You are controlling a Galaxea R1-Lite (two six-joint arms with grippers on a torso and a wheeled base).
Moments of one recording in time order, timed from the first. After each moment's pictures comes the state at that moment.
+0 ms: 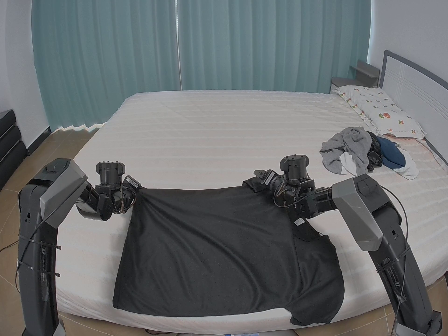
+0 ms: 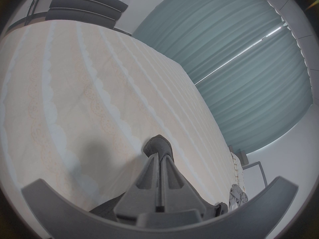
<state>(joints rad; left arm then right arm) -0.02 2.54 -1.41 -0.61 0.01 -1.00 0.35 2.81 -2.00 -0.54 -0.05 0.74</state>
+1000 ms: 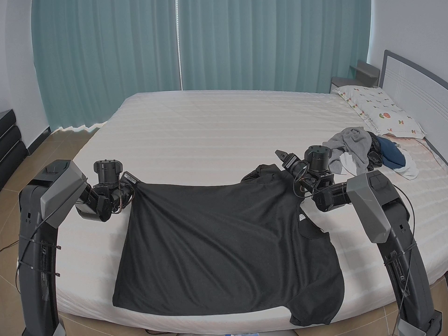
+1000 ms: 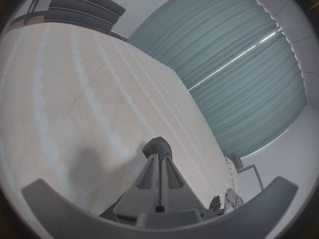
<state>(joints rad) 0.00 2.55 -1.41 -0.73 0.02 -1.00 0.25 2.80 -2.00 -0.66 -0.03 0.76</state>
